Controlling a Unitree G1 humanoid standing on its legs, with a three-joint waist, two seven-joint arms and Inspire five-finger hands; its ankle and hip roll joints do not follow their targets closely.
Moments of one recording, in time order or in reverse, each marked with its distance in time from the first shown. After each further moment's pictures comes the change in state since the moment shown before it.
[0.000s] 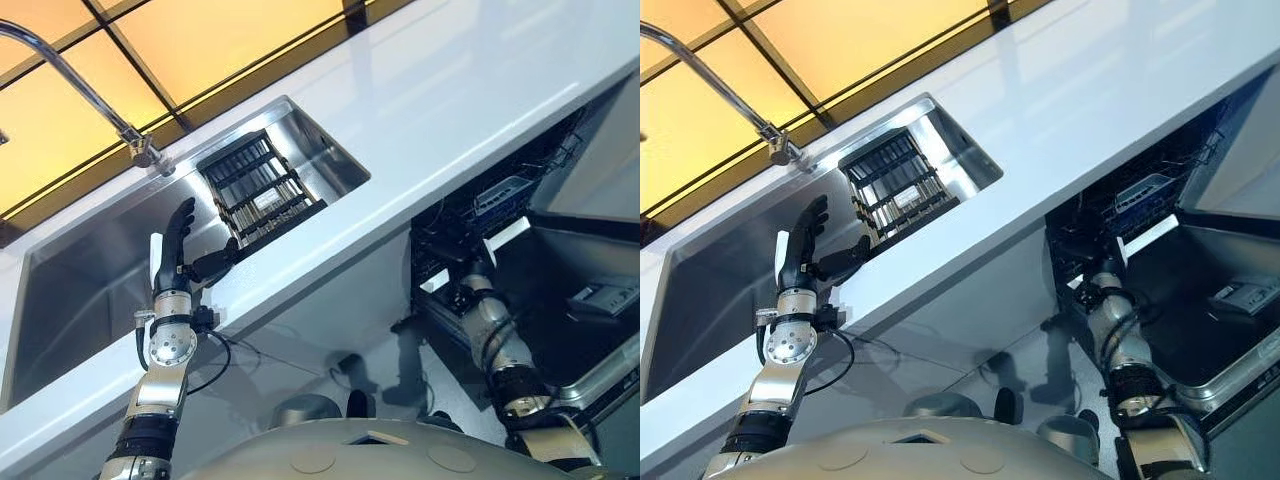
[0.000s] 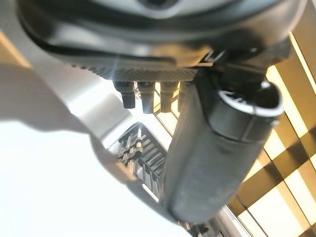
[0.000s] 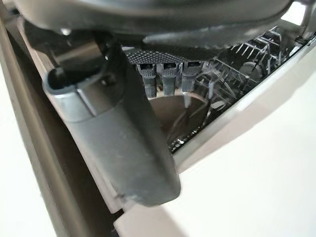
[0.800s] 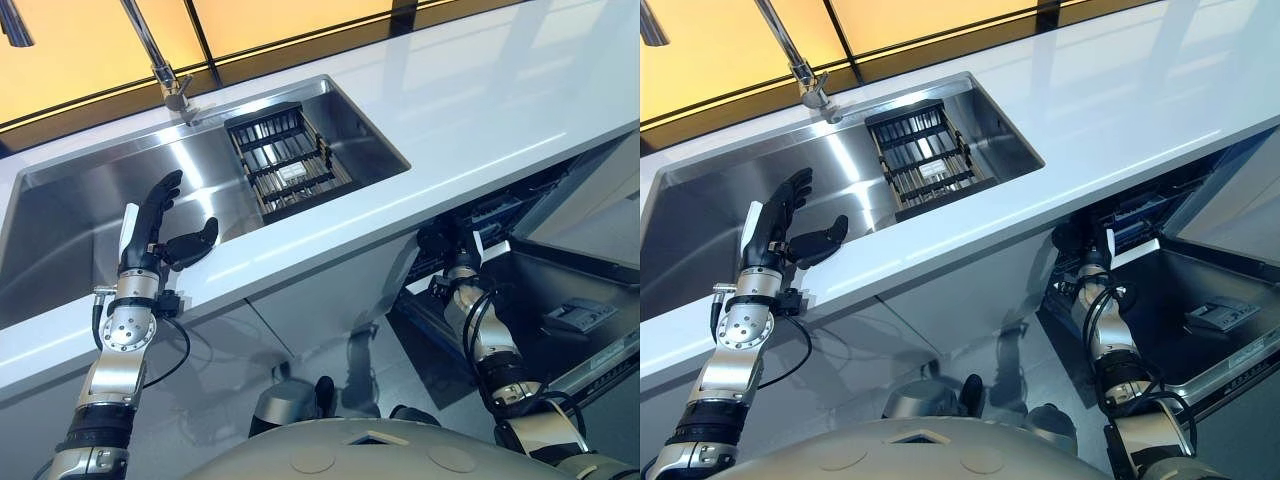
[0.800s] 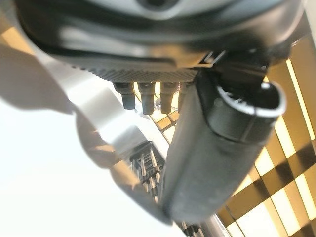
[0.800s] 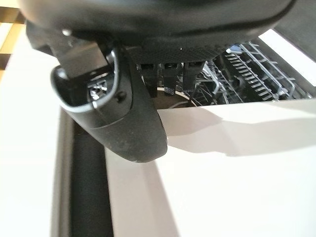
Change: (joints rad) left arm -0.015 0.188 0.095 -0.081 -0.046 -0.028 -0.113; right arm 0.014 0.050 -0.010 -0.186 -0.316 0.084 -0.213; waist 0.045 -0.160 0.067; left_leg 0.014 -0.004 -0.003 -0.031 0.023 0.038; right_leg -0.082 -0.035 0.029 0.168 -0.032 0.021
